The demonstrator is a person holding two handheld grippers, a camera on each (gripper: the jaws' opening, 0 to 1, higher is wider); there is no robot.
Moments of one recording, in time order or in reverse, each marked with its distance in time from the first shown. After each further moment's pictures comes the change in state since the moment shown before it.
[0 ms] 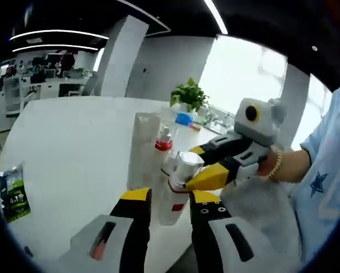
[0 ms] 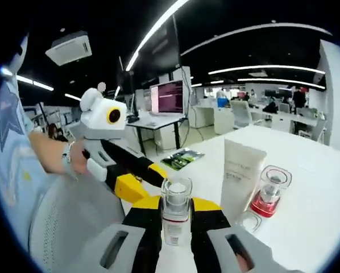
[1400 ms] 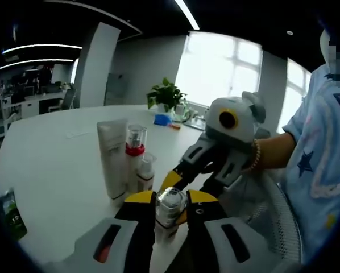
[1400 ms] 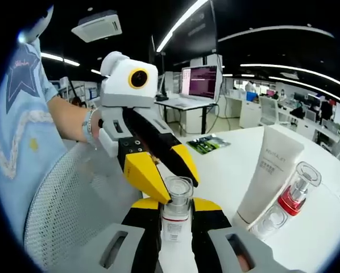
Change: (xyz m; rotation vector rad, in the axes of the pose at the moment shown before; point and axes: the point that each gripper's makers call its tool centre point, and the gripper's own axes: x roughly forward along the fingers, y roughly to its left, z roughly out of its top) left arm 0.003 -0.025 0.000 0.124 -0.002 -0.074; right arm 0.001 0.037 -0.021 -0.118 0.083 0.178
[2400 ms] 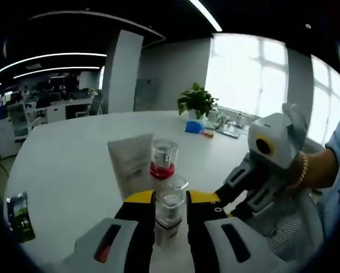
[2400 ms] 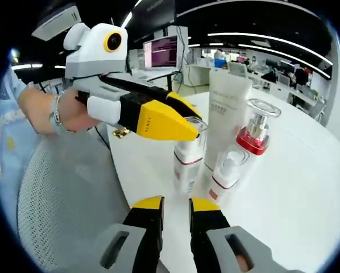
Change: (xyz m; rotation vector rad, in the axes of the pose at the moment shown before) left arm 0.054 0.040 0.020 -0.014 -0.042 0.259; right arm -0.035 -0.045 -0.061 0.148 0.238 -0.215
